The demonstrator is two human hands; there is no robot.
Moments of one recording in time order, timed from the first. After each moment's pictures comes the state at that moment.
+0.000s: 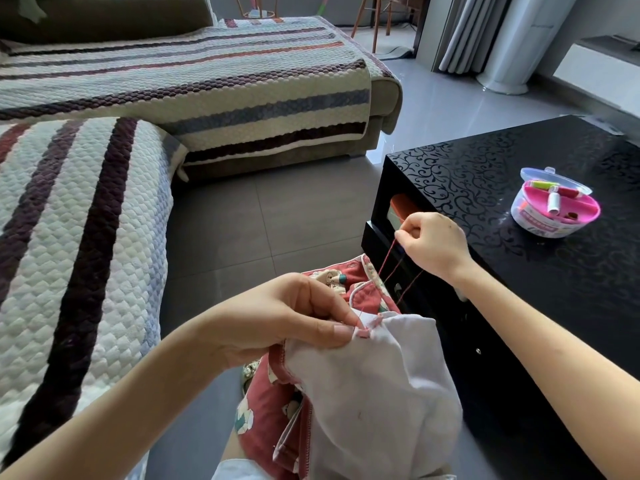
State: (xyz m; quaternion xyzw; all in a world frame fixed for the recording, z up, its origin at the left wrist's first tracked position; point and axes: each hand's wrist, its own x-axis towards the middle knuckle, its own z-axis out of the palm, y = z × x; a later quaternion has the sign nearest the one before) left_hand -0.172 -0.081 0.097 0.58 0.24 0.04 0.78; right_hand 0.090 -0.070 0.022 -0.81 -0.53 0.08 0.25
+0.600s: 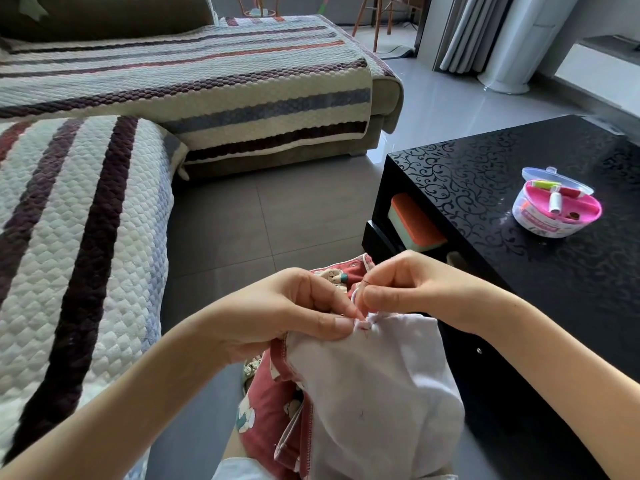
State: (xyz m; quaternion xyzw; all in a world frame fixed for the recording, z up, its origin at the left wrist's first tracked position) left_hand -0.172 -0.079 0.096 0.57 0.24 0.05 0.78; right_hand 0.035 -0.132 0.081 -0.48 -0.63 0.55 0.27
